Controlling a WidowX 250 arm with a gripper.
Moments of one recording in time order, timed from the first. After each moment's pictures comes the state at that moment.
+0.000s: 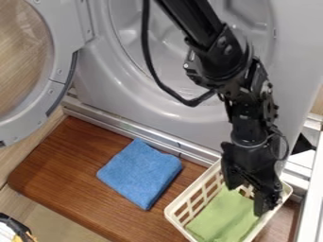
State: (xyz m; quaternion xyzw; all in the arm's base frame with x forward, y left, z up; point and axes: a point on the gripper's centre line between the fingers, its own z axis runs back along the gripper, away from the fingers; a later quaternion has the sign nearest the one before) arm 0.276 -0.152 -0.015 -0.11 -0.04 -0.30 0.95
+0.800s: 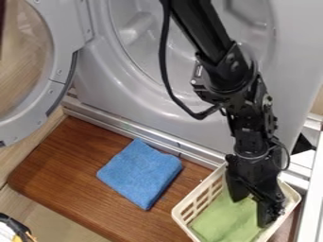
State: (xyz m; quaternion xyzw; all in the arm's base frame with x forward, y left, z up) arm 0.275 -0.159 -0.042 -0.13 -0.02 -0.30 0.94
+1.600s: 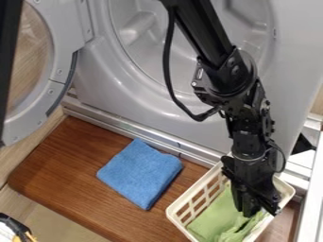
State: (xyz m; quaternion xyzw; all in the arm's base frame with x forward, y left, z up) arm 0.279 -0.154 -0.050 -0.12 -0.02 -0.28 0.95
